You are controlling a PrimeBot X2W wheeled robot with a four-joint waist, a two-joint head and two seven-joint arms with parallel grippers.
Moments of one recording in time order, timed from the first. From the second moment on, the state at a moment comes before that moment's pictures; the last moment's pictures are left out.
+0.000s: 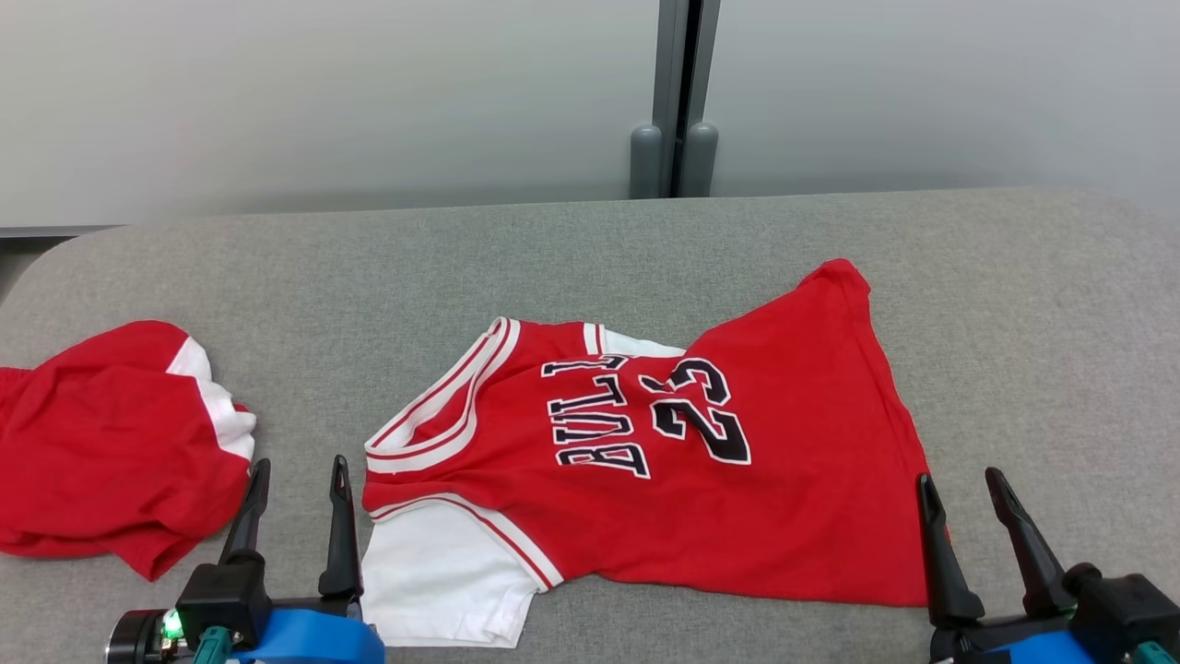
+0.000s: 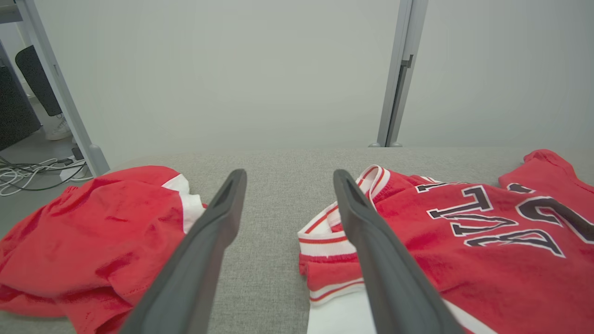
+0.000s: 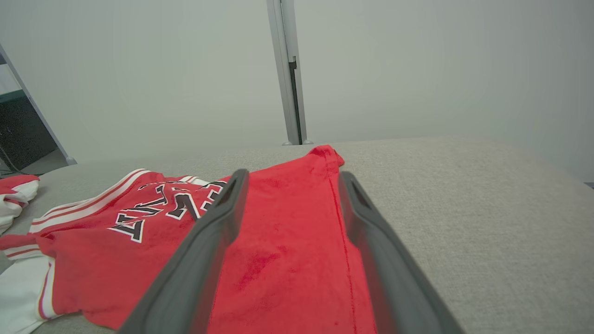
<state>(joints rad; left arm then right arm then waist) 0.00 0.07 -0.02 0.23 -0.07 -0.05 -0.26 0.08 -0.06 -0.02 0.07 0.19 0.13 -0.25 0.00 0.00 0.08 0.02</state>
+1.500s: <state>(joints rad) 0.03 0.06 -0.07 0.44 -0.10 -0.05 -0.26 0.09 -0.05 -0.10 0.25 0.14 0.13 -0.19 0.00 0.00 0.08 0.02</state>
